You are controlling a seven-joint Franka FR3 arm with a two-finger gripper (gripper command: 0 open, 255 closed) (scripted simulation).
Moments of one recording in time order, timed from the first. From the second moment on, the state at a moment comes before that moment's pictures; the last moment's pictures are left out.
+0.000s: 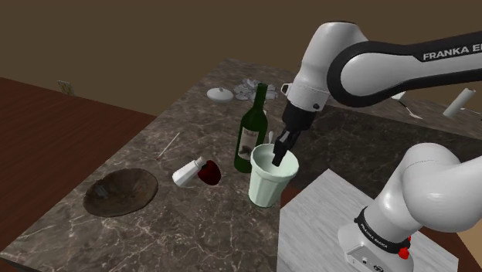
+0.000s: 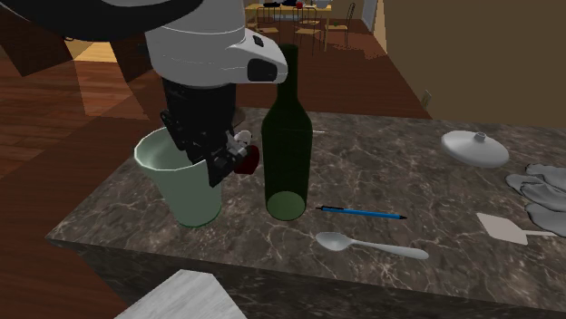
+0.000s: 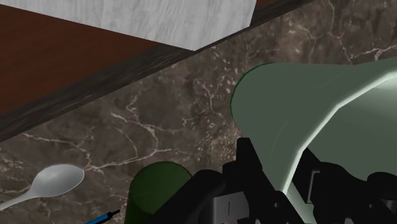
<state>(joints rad) 0.24 -0.69 0.20 -2.74 0.38 2.09 -0.03</state>
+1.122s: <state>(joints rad) 0.23 -0.62 0.22 -2.50 0.35 1.92 0.05</state>
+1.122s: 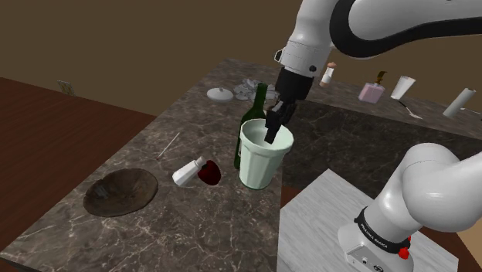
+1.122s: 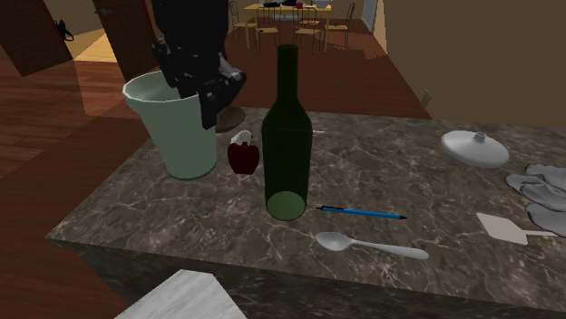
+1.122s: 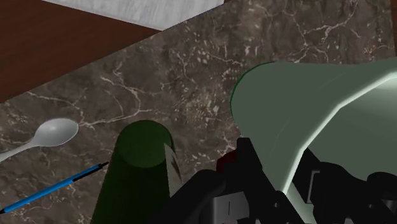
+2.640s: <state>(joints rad) 0.33 0.32 0.43 -1.46 0.05 1.86 0.48</state>
